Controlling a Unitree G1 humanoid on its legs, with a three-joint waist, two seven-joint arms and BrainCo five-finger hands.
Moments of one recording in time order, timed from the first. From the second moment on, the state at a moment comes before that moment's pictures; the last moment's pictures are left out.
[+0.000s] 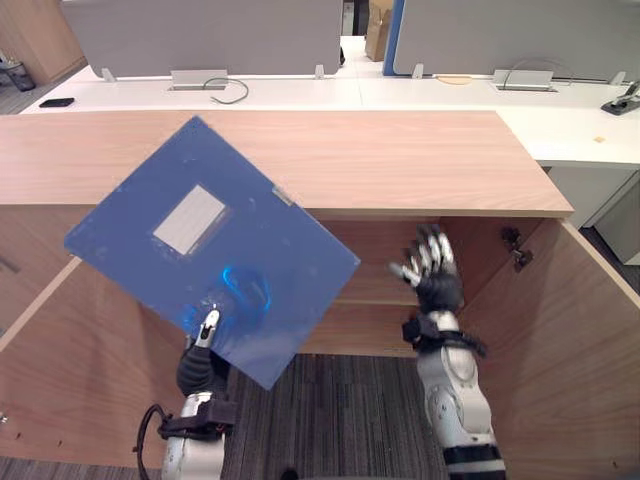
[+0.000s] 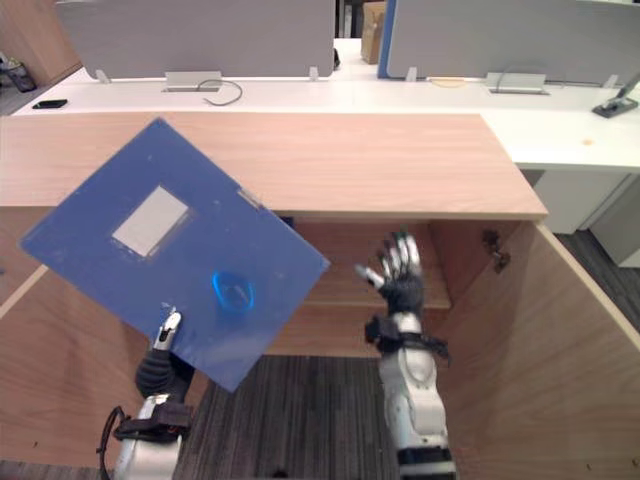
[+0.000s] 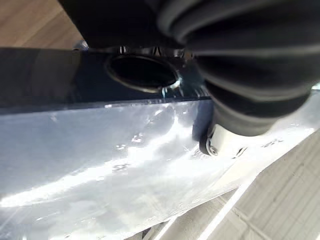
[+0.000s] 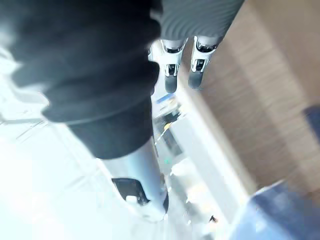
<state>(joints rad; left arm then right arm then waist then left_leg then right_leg) 0.49 0.09 -0.12 -0.39 -0.81 -0.19 -0.03 -0.12 -0.03 0.07 -0.13 0.43 -0.16 -0.06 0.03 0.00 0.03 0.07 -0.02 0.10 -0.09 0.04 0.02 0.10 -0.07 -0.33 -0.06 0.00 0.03</state>
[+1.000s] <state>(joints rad) 0.46 0.19 -0.17 -0.39 -0.68 -0.21 -0.08 -0.69 -0.54 0.49 0.01 0.84 -0.12 0.18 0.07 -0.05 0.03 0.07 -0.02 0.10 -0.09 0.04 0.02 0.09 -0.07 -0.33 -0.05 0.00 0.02</state>
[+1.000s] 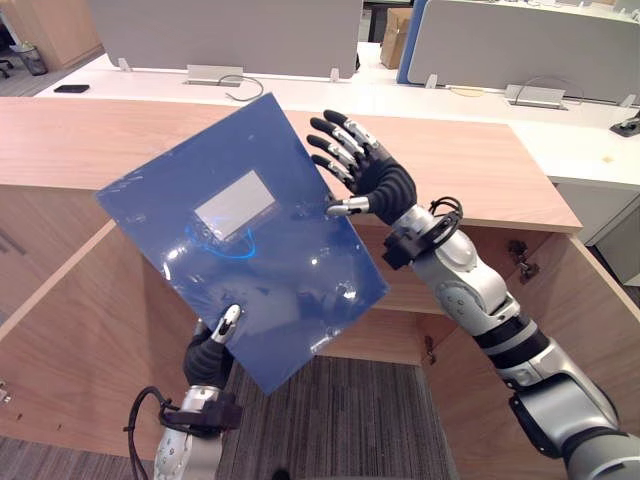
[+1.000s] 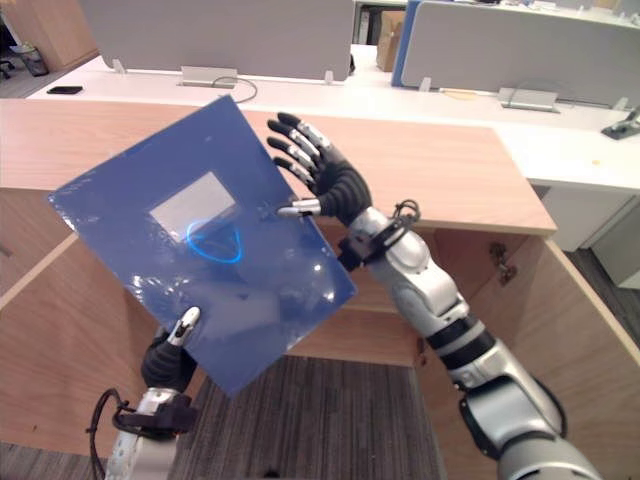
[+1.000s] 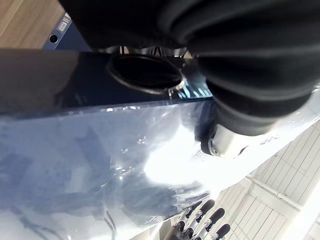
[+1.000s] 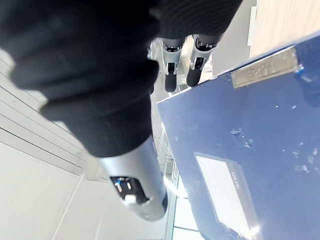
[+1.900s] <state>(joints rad) 0.41 0.12 -0.14 -0.42 -0.59 -0.22 -0.05 -0.57 -0.15 0.27 -0.03 0.30 -0.19 -0.03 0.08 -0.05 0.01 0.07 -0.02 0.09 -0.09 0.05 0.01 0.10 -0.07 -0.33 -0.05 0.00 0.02</state>
